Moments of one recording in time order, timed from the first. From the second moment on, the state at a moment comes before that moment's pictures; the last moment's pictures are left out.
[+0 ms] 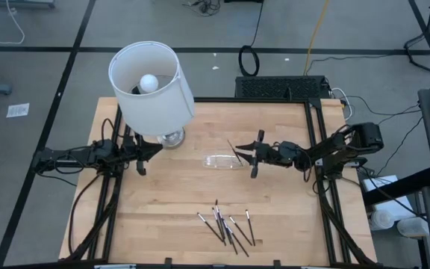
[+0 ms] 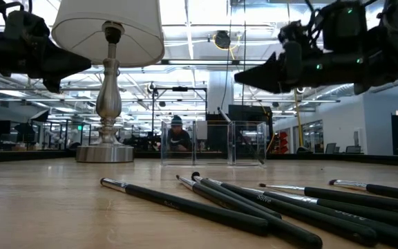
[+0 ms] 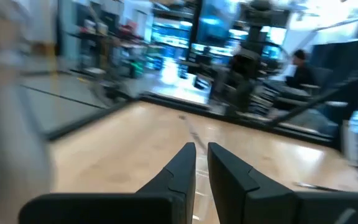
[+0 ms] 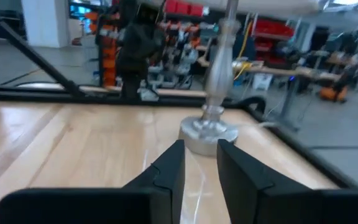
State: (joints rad) left arm 0.00 0.03 0.02 0.04 -0.20 -0.17; right arm -0.01 1.54 0.32 1.25 0.19 -0.12
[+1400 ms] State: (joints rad) left arm -0.01 0.03 0.01 0.13 -0.06 -0.15; right arm 0.40 1.21 0.43 0.85 0.50 -0.20
